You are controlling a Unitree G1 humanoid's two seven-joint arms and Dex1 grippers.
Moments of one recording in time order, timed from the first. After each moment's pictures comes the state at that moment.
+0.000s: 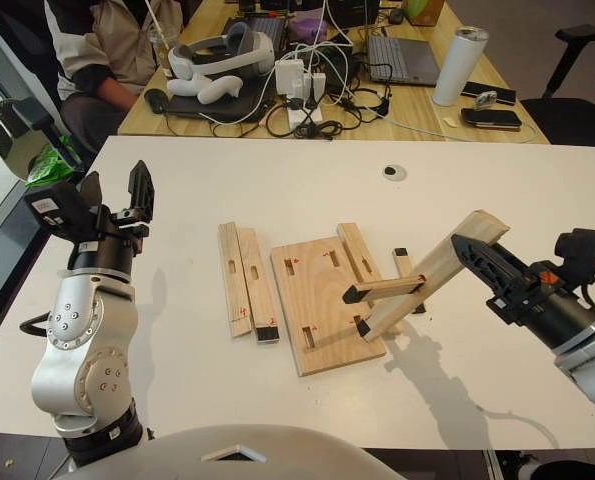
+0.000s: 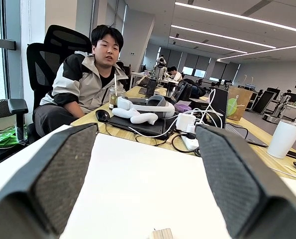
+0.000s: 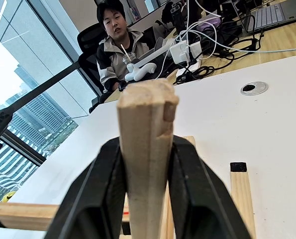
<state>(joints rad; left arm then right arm) 0.02 -0.04 0.09 -0.81 -0.19 0.63 0.10 0.38 -0.72 -0.73 -0.58 1.46 0.87 0.26</state>
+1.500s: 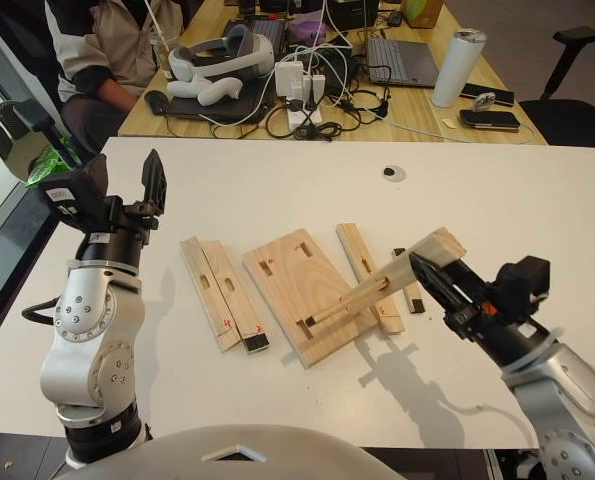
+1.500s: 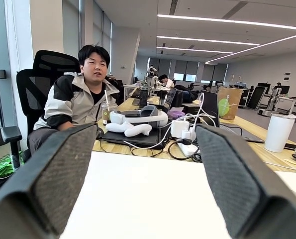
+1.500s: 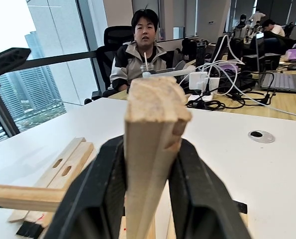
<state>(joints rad) -0.02 0.03 0.02 -0.77 -0.10 0.56 0.07 0.47 -0.61 -0.42 -0.67 0.89 0.41 0.46</state>
